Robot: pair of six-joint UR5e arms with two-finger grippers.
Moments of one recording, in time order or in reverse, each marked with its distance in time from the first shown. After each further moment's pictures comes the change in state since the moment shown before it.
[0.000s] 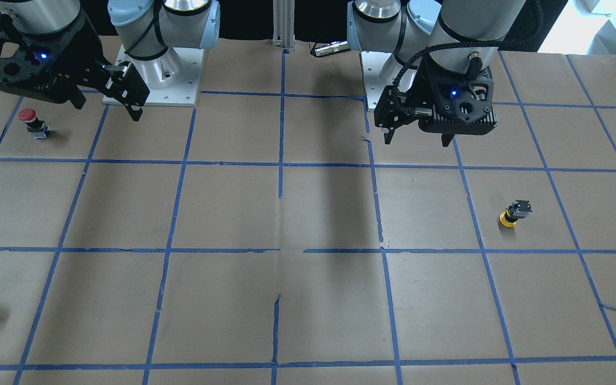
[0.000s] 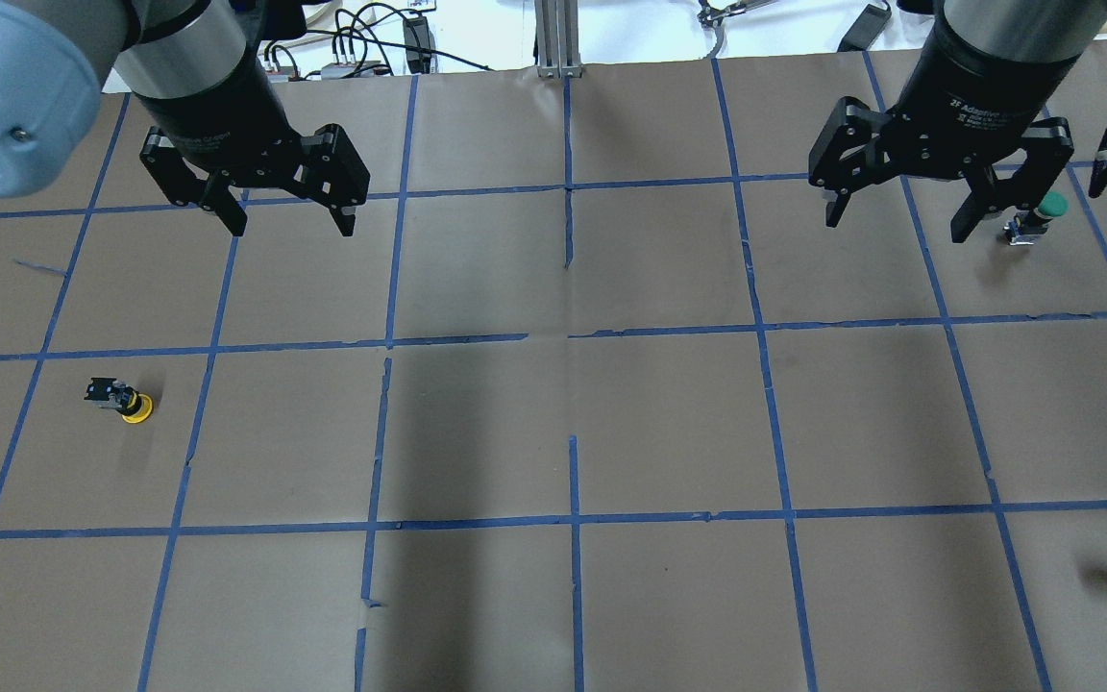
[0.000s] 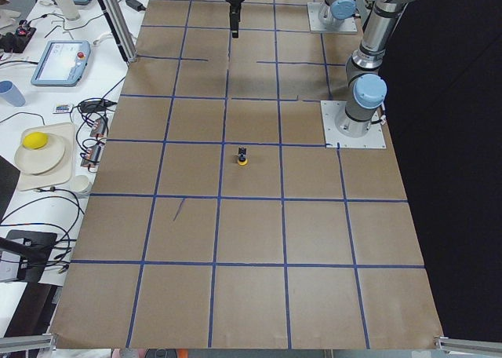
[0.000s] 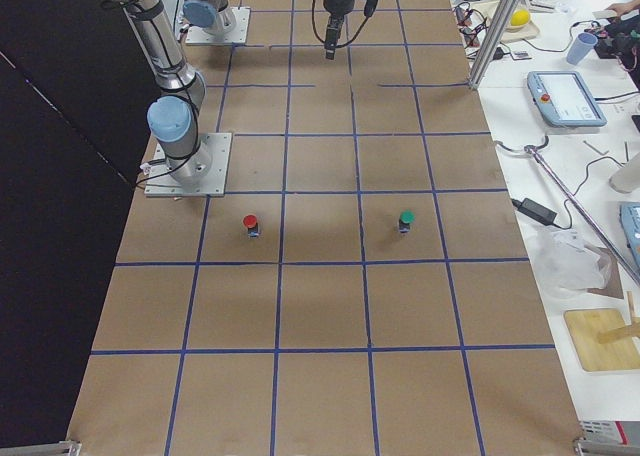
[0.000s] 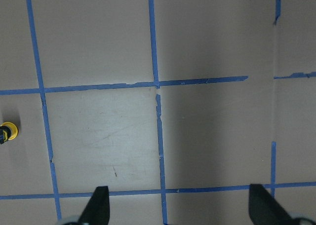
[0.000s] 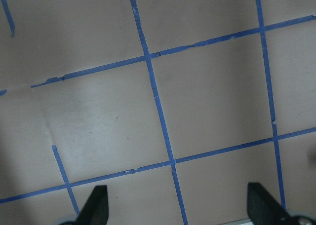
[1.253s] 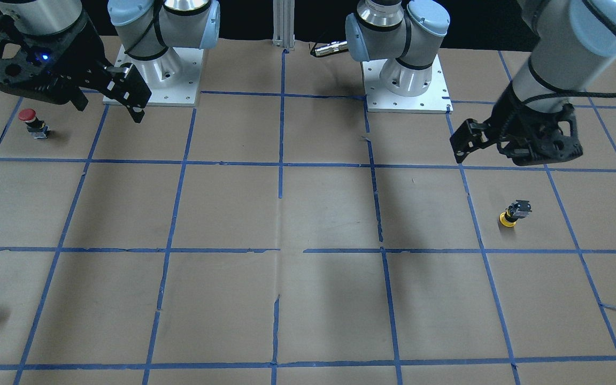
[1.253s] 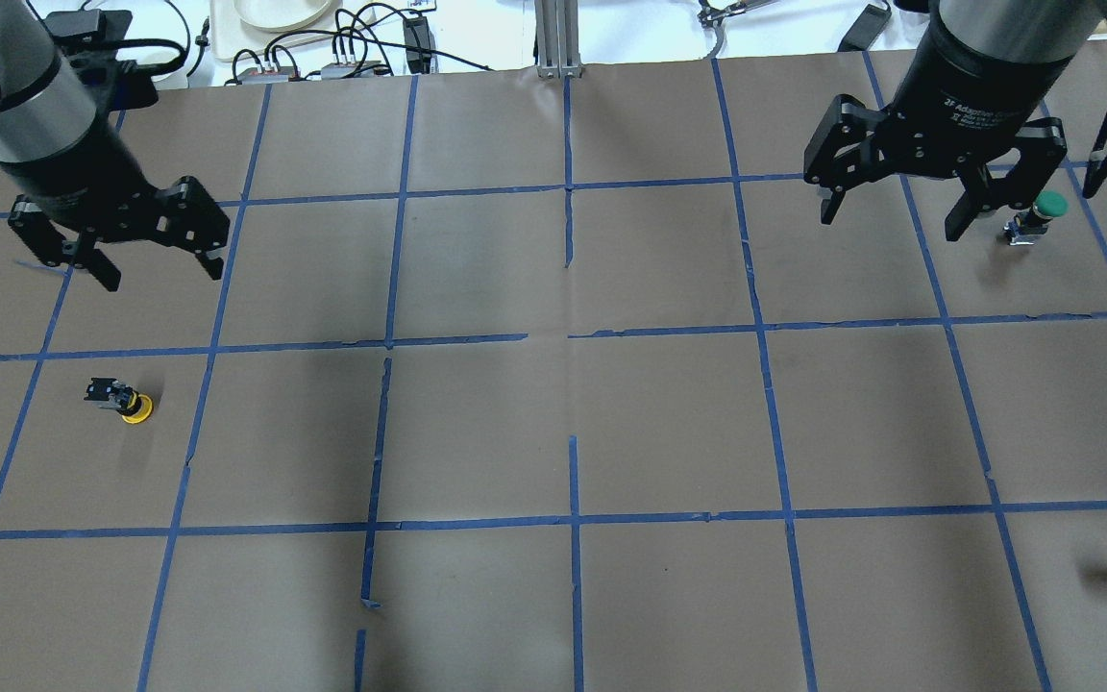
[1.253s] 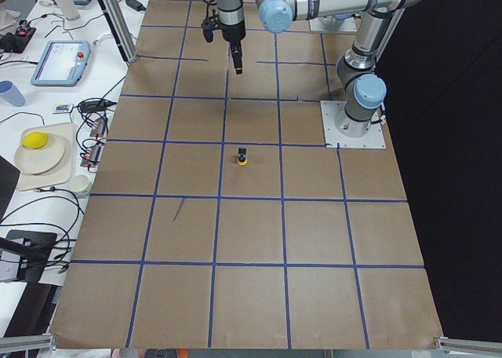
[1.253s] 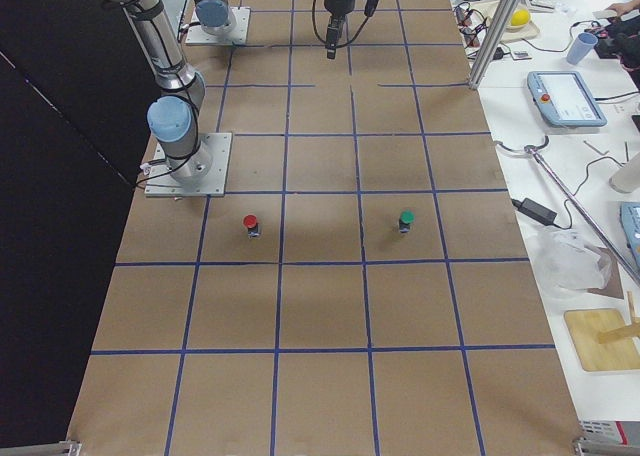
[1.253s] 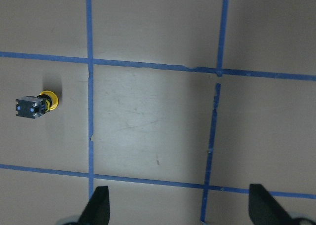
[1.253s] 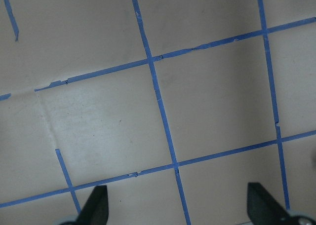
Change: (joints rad) left arm 0.327 0.019 -0.165 0.075 0.041 0.178; right arm 0.002 0.001 0.003 -0.016 0.004 0.010
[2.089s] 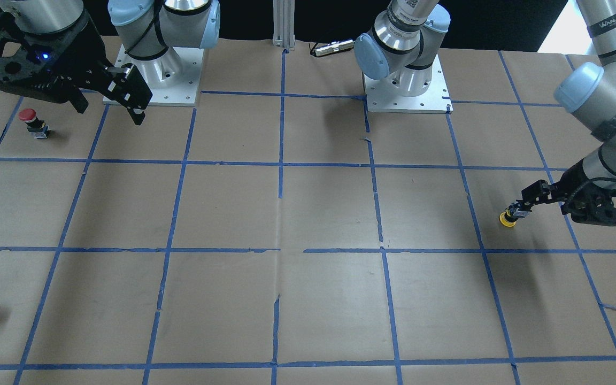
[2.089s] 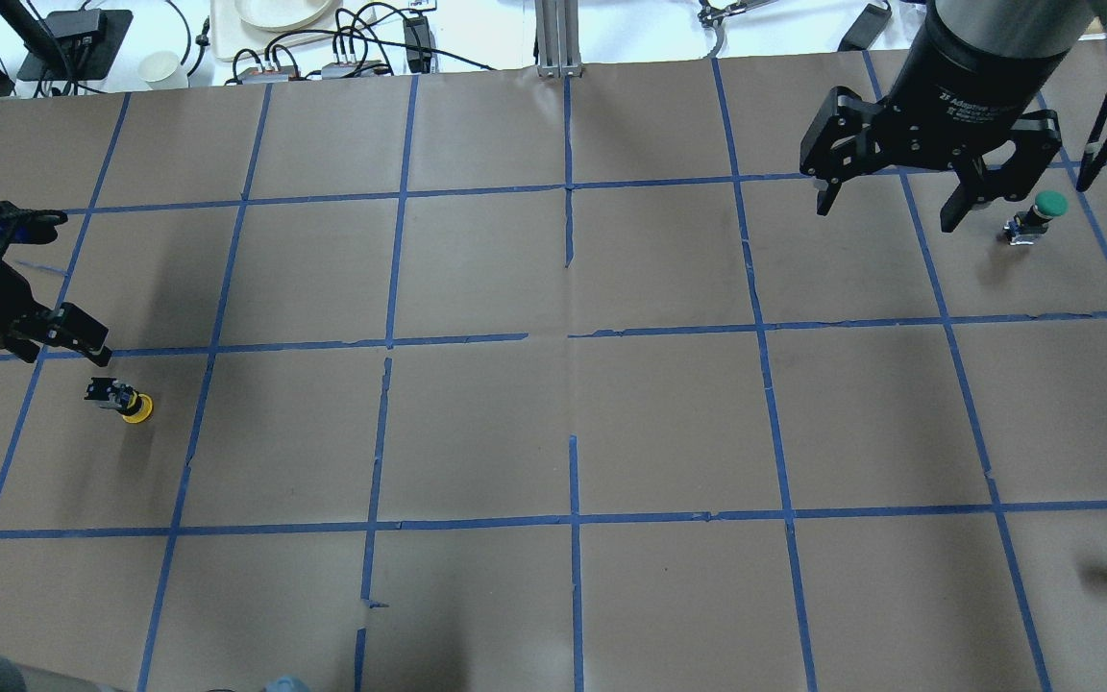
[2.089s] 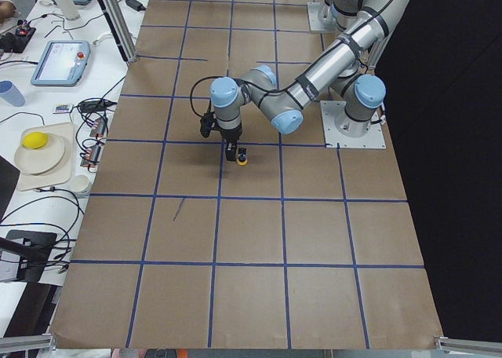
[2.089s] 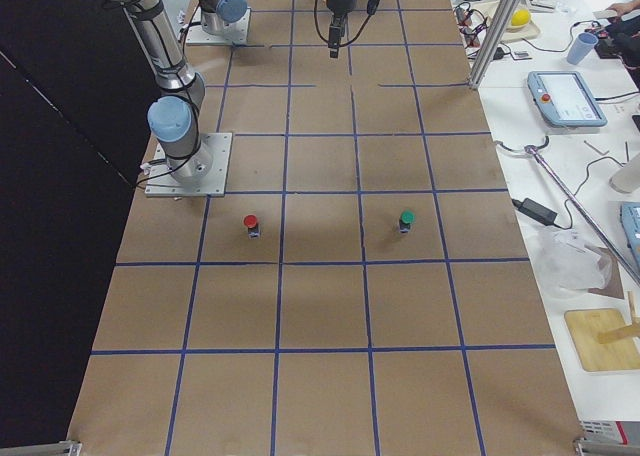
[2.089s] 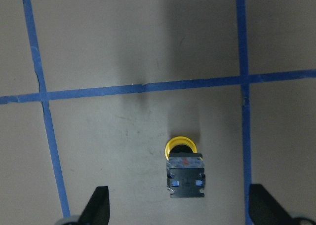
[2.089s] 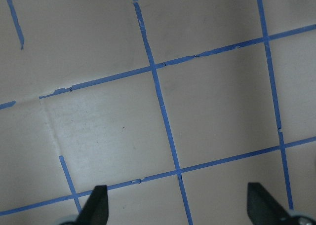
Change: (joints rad) left arm 0.352 -0.241 -0.221 0.477 -0.010 0.558; right arm 0.005 0.000 0.003 -0.026 0.001 0.029
